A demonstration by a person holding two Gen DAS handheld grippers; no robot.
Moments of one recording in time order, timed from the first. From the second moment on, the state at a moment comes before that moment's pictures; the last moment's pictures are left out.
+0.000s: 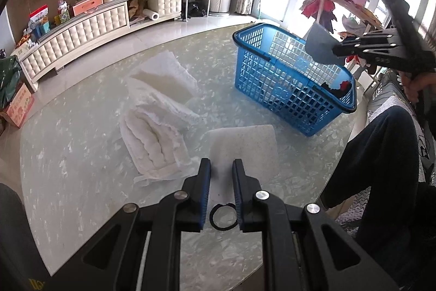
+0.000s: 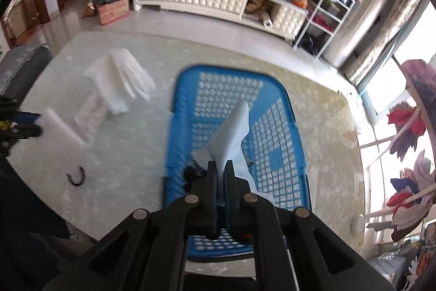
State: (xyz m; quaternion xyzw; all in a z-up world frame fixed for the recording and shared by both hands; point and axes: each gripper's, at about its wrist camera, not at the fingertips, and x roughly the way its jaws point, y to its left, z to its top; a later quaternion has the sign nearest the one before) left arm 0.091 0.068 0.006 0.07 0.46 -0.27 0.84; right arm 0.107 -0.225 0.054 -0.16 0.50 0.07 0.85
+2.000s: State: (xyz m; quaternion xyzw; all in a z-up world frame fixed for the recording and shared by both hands) left arm 0.107 -0.006 0.061 0.07 0.45 -0.28 0.84; right arm 0.073 -0.304 0.046 -0.10 0.45 0.07 0.88
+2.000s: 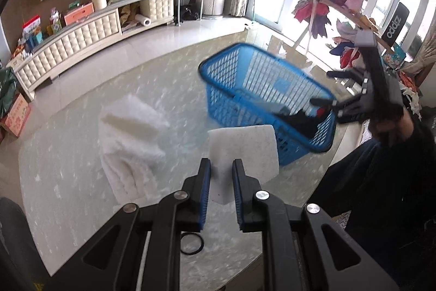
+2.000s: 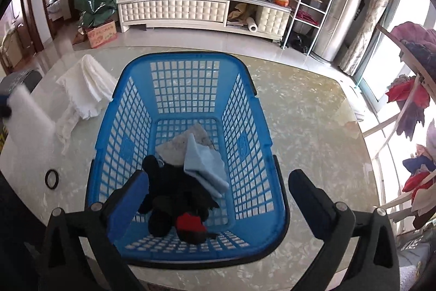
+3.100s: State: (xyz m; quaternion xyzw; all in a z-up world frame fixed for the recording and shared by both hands) left arm 0.225 -0.159 0.014 0.15 0.50 -0.29 0.80; right arm 0.076 -0.355 0.014 -0.01 0.49 0.07 0.87
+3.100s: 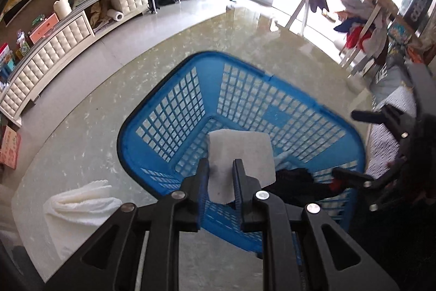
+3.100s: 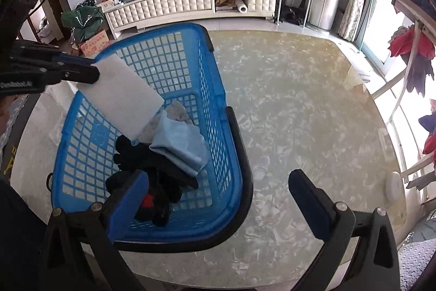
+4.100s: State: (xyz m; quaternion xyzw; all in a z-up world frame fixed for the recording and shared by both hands) left arm 0.253 -0.167 -0.019 0.22 0.51 -0.26 0.79; right arm 0.084 -0.361 0.011 0.00 0.52 0.08 0.85
